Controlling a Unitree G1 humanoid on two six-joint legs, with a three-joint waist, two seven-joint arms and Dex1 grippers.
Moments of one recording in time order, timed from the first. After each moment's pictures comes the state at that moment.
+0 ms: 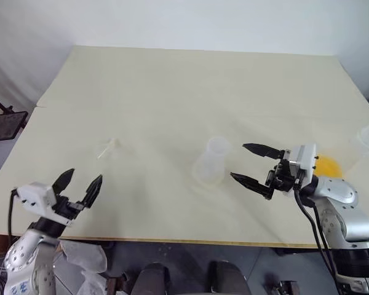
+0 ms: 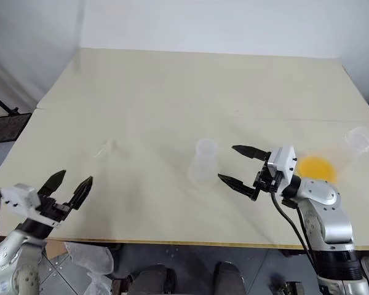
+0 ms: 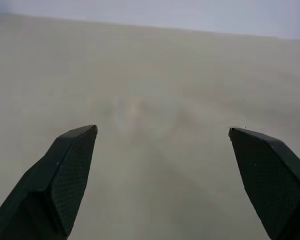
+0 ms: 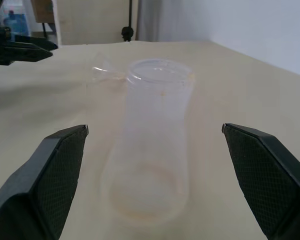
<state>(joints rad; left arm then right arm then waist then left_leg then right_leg) 0.23 0.28 0.56 -0.31 -0.49 0.13 -0.56 -0.23 -0.59 -0.12 -0.14 0.54 0.08 1.07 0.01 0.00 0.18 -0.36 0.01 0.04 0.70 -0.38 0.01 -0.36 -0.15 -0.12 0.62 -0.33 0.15</state>
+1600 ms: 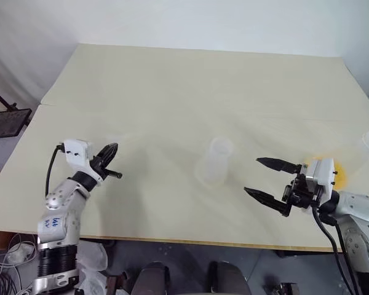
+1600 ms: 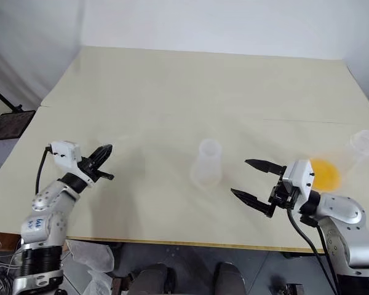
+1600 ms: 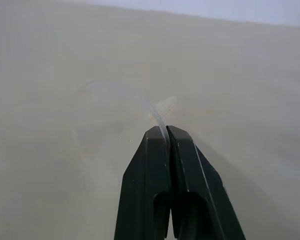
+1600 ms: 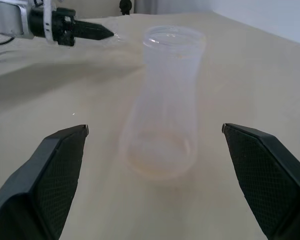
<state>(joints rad) -0.25 0.45 0.32 -0.03 -0.43 0.27 -0.52 0.02 -0.67 -0.25 -0.31 0.58 0.15 1.03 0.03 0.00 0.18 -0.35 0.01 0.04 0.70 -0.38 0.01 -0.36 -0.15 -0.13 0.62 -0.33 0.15</state>
